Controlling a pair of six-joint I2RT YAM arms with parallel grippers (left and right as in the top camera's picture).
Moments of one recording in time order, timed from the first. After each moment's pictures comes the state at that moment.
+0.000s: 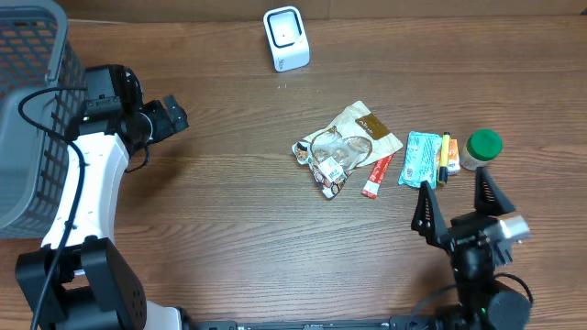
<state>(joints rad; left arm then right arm) 0.17 1.65 1.26 -0.67 0.12 -0.32 0.10 0.02 0.04 0.35 -0.08 0.26</state>
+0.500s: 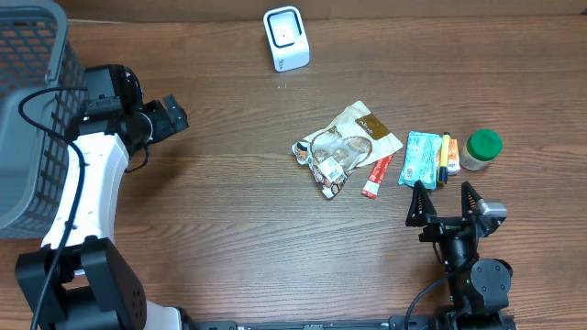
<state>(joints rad) 0.17 1.65 1.26 -0.67 0.12 -0.32 0.08 0.01 0.02 -0.03 0.01 0.27</state>
